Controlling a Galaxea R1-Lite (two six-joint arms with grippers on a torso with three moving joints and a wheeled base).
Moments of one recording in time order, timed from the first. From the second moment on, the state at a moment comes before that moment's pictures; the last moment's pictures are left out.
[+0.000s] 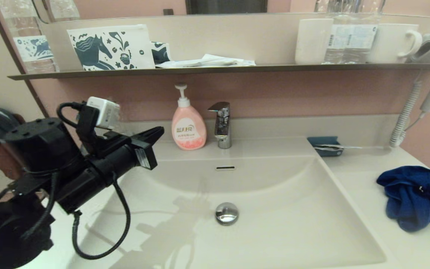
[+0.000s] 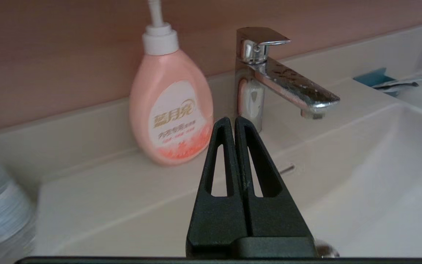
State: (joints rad) left arm -0.35 1.62 -0.56 -1.11 -0.10 0.07; right arm 0.00 0.00 0.00 0.00 0.00 0.00
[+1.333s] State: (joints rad) left arm -0.55 2.03 -1.02 -1.08 -0.05 0.06; right arm 0.00 0.00 0.00 0.00 0.00 0.00
